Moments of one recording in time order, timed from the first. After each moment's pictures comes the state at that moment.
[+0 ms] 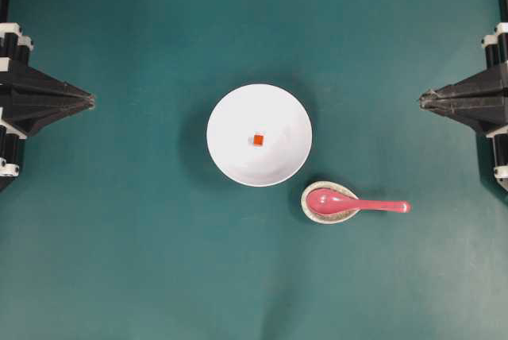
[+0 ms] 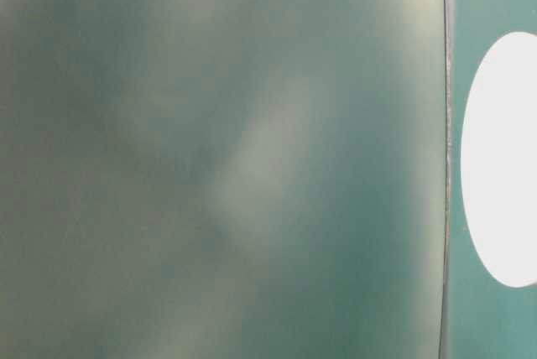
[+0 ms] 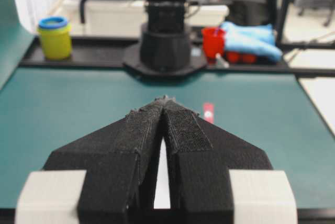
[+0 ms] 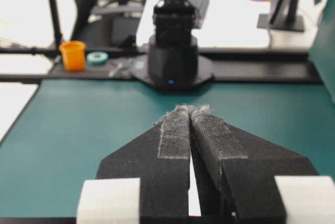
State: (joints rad) left arm 0.00 -0.97 1.19 0.00 -0.29 0.00; right arm 0.00 -0.96 1.17 0.00 -0.29 0.00
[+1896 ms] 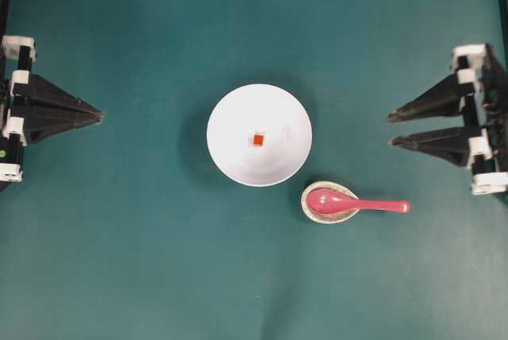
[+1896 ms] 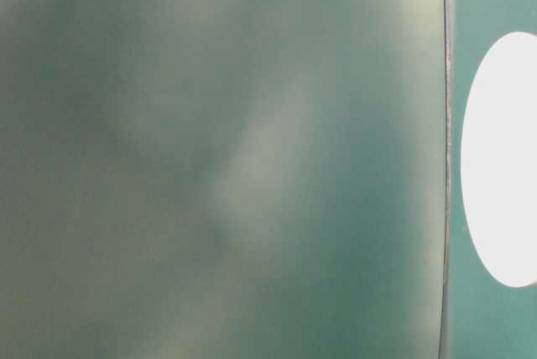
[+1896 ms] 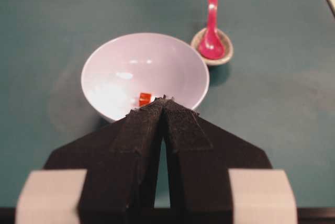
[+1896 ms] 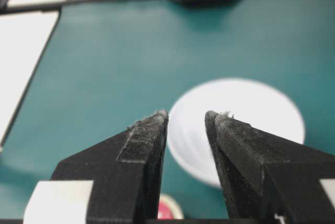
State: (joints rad) left arm 0.00 -0.97 1.14 0.00 0.07 -0.01; right arm 0.05 -0.80 1.08 0.09 -0.05 0.10
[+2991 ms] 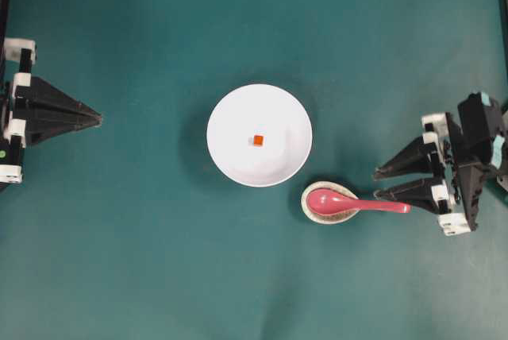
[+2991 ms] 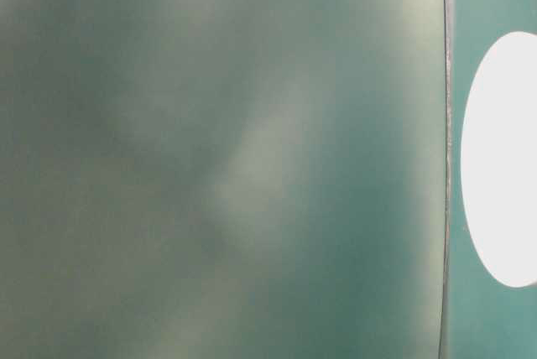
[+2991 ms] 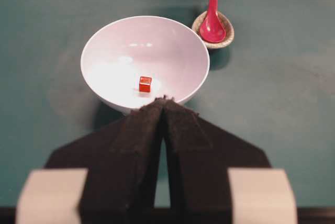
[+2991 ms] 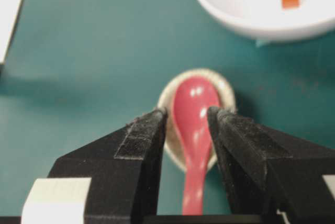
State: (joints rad) left arm 0.00 -0.97 1.14 0.00 0.12 -0.01; right arm 0.32 -0.42 1.32 0.38 -0.54 0.15
